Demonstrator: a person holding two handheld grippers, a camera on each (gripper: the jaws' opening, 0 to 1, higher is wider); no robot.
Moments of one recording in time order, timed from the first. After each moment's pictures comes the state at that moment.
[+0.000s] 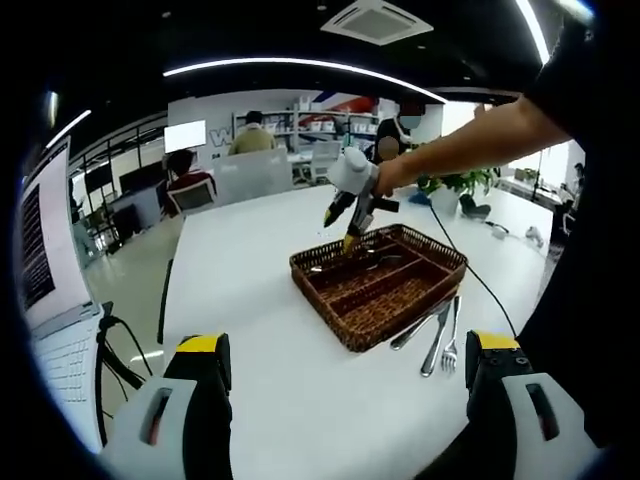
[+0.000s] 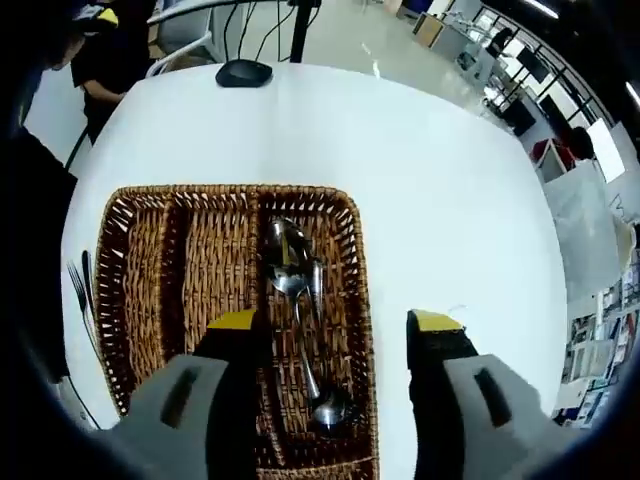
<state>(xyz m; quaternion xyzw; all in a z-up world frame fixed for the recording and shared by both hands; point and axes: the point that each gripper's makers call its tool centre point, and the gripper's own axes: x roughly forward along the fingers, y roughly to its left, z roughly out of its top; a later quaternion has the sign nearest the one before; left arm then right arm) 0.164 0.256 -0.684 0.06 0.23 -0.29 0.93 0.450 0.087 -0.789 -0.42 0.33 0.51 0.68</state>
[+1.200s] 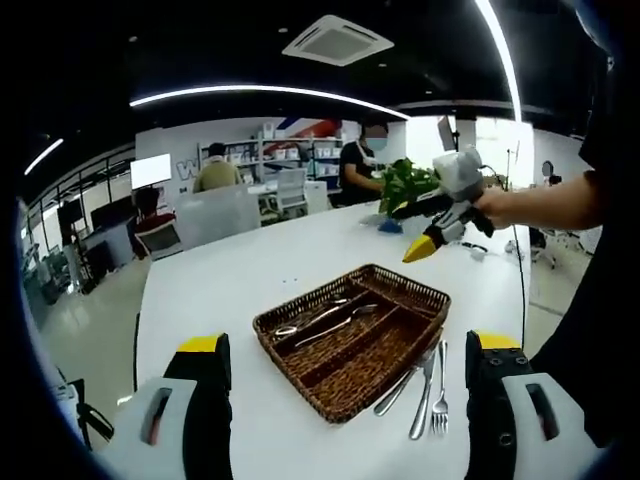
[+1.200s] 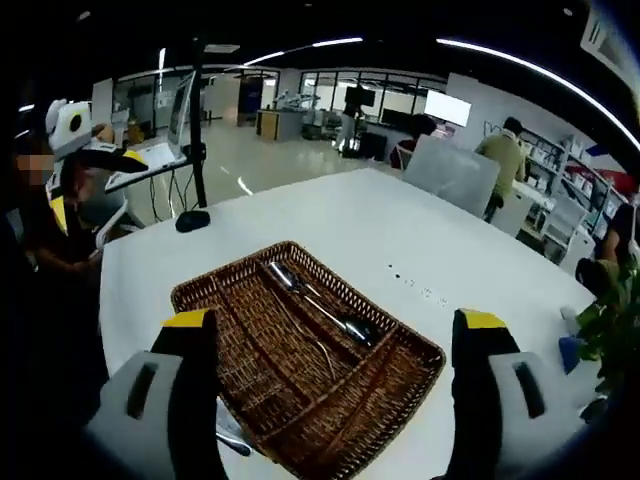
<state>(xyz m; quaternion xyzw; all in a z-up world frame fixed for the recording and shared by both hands) 0.215 0.190 -0.652 0.06 0.17 -0.36 0.92 0.318 -0.047 -0.673 -0.17 0.21 0.33 0.90</state>
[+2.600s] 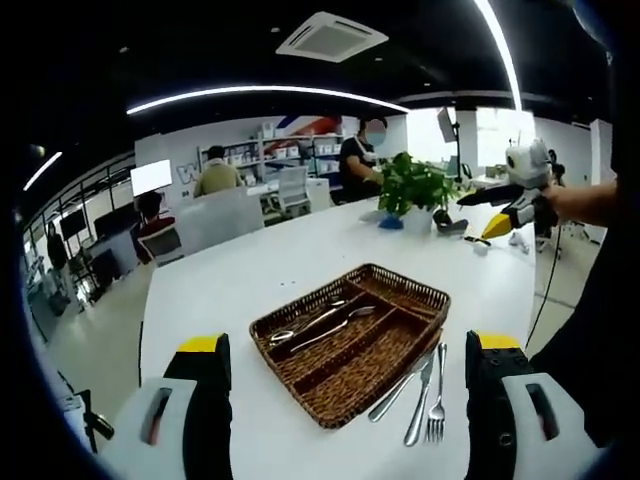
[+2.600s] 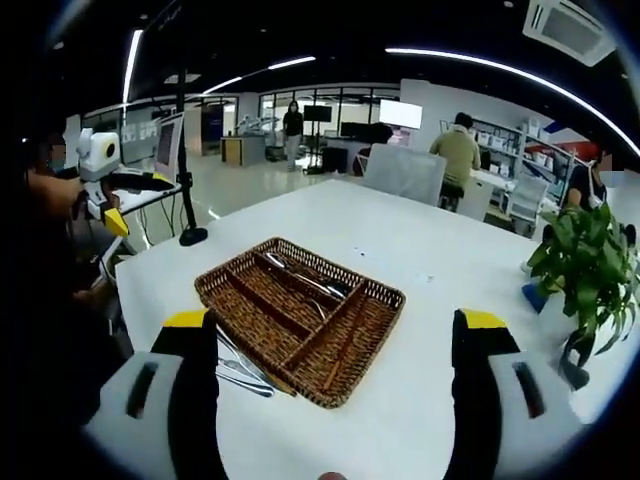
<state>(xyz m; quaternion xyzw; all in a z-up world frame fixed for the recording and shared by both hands) 0.209 0.161 -0.644 0.09 0.17 -0.35 0.92 0.228 -0.138 -0.639 -0.11 0.20 0.27 0.94</state>
